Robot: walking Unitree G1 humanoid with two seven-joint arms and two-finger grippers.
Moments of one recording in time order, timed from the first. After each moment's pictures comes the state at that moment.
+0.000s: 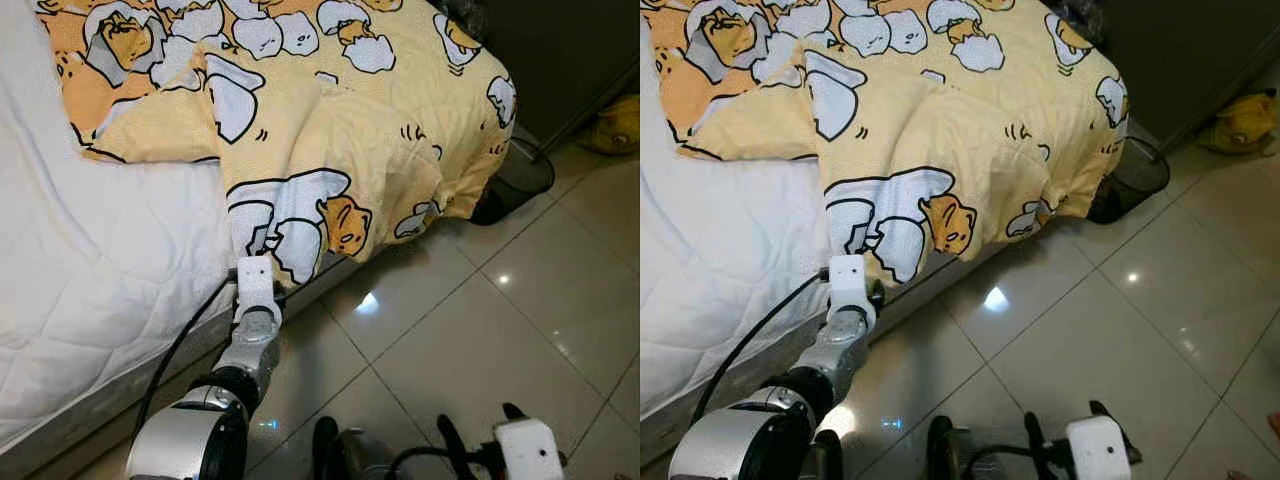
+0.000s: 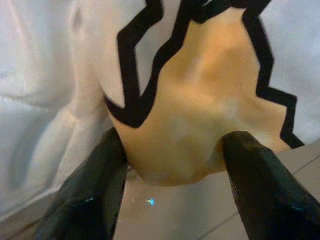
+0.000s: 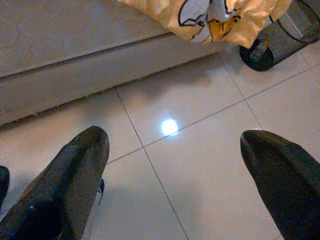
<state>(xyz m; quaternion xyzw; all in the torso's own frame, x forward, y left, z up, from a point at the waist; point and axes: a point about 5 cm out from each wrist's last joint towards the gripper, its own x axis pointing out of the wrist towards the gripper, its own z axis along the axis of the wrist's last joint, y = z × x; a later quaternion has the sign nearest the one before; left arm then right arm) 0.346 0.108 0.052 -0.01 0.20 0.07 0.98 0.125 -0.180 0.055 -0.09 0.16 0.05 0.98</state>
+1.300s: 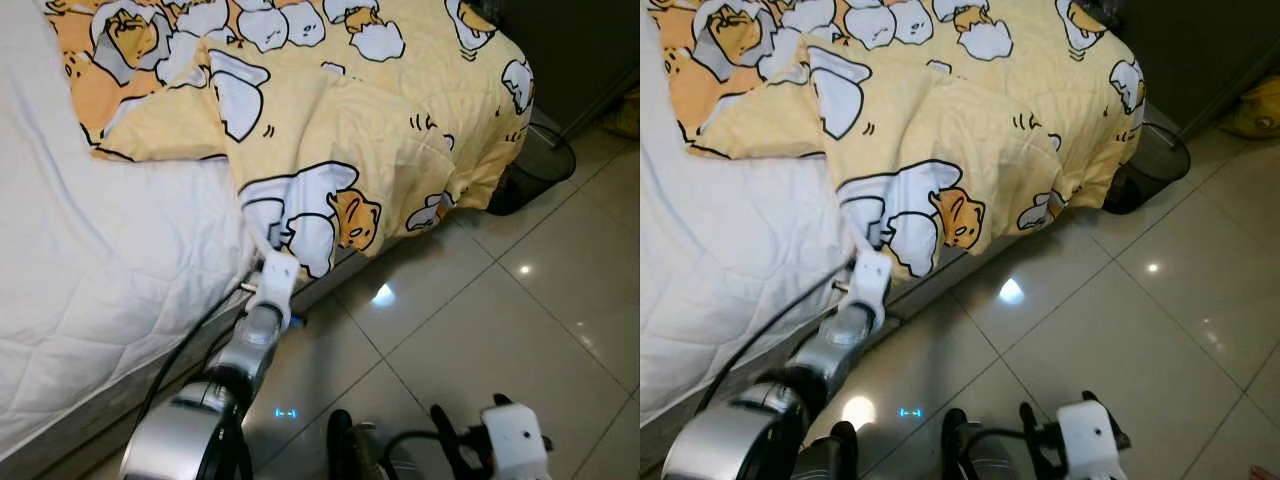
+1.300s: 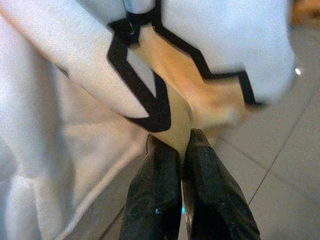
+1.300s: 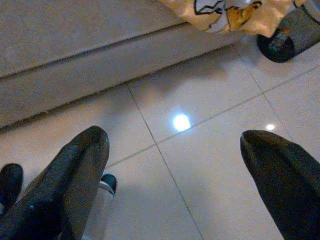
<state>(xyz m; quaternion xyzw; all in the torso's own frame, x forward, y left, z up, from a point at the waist) 0.341 0.098 0.048 0.14 0.17 -0.11 0.97 0.144 -0.177 0.045 -0.09 0.17 0.05 0.98</state>
